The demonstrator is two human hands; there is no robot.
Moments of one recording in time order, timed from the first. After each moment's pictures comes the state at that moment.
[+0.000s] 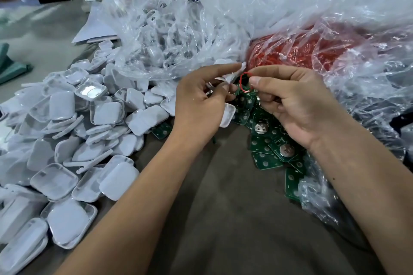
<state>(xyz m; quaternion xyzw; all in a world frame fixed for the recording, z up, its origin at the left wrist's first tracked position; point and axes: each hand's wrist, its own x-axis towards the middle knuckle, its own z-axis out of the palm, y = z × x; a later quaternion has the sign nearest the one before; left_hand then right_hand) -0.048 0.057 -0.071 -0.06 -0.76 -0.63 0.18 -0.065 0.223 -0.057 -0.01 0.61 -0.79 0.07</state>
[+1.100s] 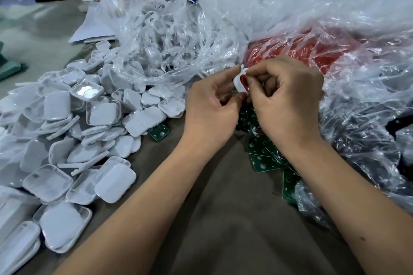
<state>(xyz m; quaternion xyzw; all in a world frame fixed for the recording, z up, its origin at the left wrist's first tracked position) -0.044 0.077 -0.076 -0.03 -0.73 -0.66 0.15 -0.064 0.208 -0.069 -0.15 0.85 -0.37 -0.34</state>
